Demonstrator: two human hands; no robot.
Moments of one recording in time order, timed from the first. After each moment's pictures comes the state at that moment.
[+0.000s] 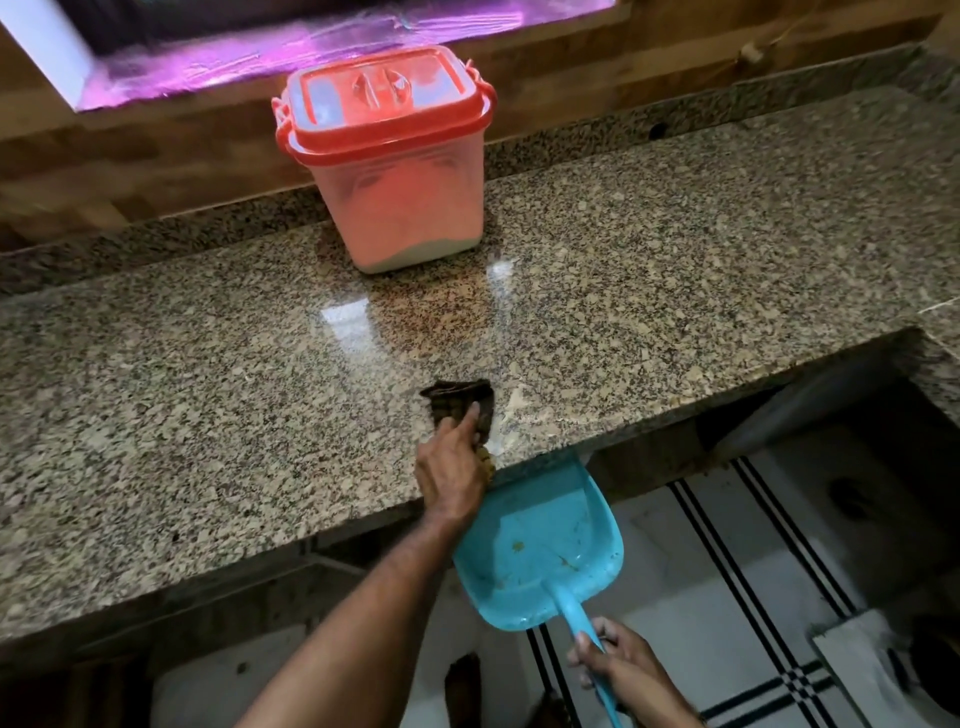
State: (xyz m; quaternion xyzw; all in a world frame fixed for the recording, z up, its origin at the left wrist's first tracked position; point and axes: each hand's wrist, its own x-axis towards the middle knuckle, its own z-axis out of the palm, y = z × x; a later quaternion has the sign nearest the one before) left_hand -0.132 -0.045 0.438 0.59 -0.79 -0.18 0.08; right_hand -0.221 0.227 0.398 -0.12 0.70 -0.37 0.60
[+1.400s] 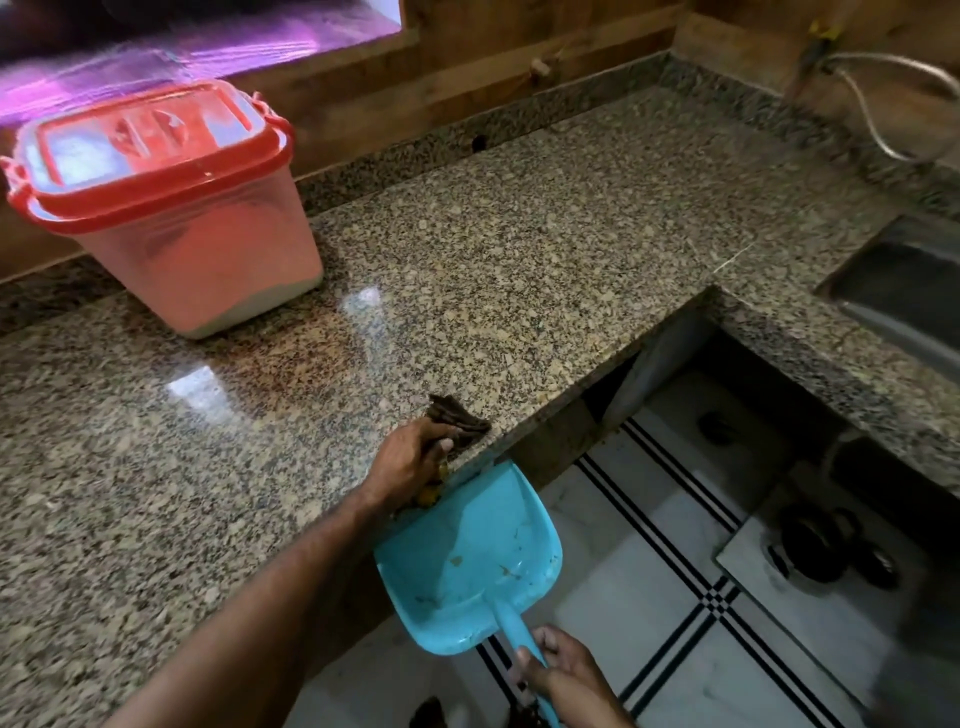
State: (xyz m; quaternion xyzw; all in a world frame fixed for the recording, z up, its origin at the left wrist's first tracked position) left_hand -0.226 -0.086 0.429 0.23 -0.91 -0.34 0.03; right_hand -0.218 0.235 0.414 -0.03 0.71 -0.46 0.54
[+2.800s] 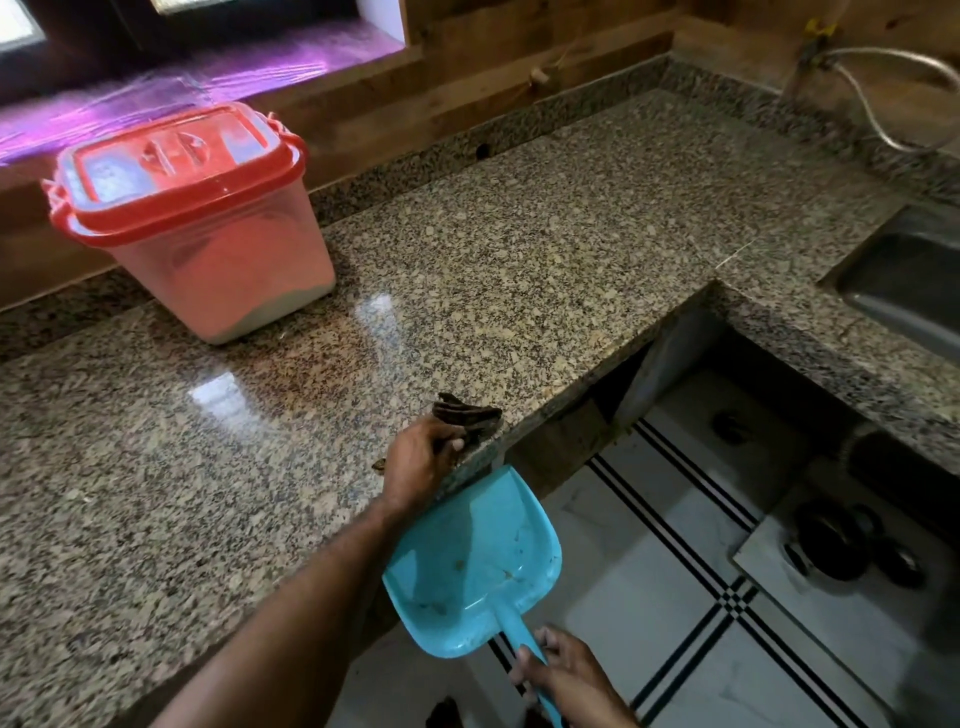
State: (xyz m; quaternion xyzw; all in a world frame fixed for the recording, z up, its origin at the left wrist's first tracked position) left_hand -0.214 -0.055 0.451 0.34 -0.87 -0.35 0.09; right_hand -0.202 0.238 0.424 -0.04 0.69 -0.47 0.54
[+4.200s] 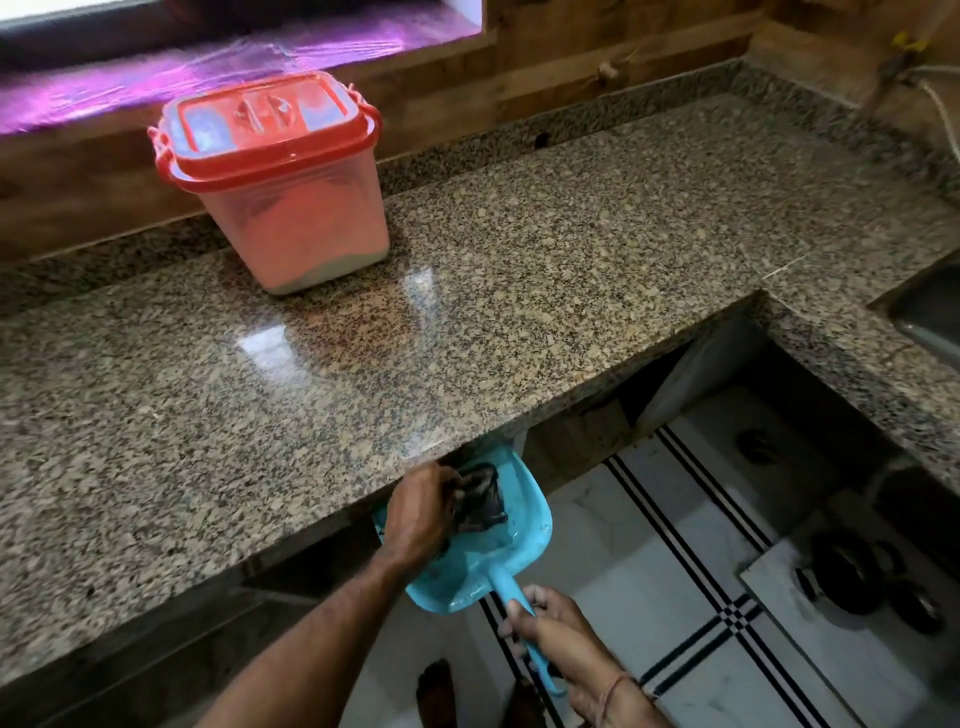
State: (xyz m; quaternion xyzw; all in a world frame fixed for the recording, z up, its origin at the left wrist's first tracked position) left_hand -0.131 0.015 0.449 0.42 -0.85 -0.29 0.10; right_hand -0.195 0.222 0.444 -0.03 0.68 -0.45 0.58
